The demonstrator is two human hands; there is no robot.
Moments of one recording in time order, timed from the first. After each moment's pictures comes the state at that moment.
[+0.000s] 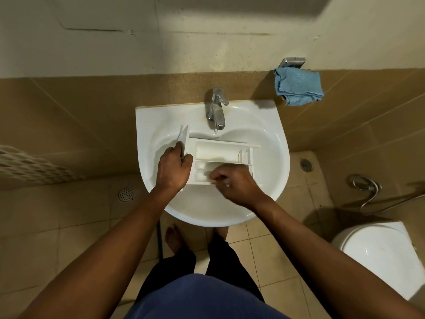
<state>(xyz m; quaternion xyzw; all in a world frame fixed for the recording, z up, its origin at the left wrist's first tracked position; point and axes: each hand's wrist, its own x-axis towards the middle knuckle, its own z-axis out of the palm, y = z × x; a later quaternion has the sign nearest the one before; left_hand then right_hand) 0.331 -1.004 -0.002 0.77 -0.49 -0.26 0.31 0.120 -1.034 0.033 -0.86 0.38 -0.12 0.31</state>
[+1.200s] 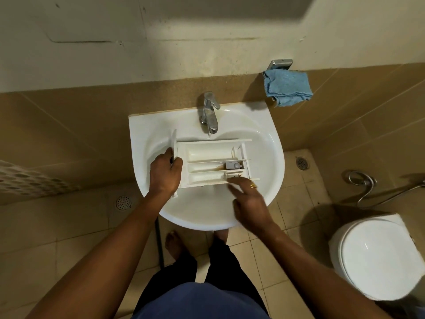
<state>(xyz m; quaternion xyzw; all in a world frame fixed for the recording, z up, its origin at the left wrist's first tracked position) 0.337 -1.004 0.000 0.76 -0.44 -0.31 0.35 0.068 -0.986 -0.002 -0.87 0.44 -0.15 0.16</state>
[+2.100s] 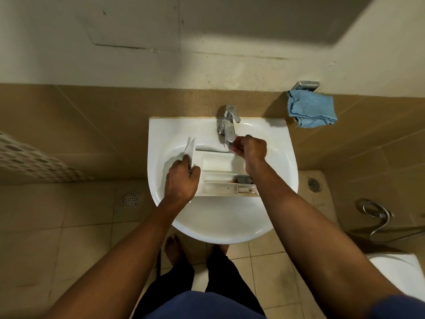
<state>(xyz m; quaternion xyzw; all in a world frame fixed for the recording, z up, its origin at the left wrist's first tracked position) 0.325 -1.008 -0.006 0.81 -0.43 -0.28 0.30 0.173 -1.165 0.023 -0.29 0.66 -0.34 0.60</state>
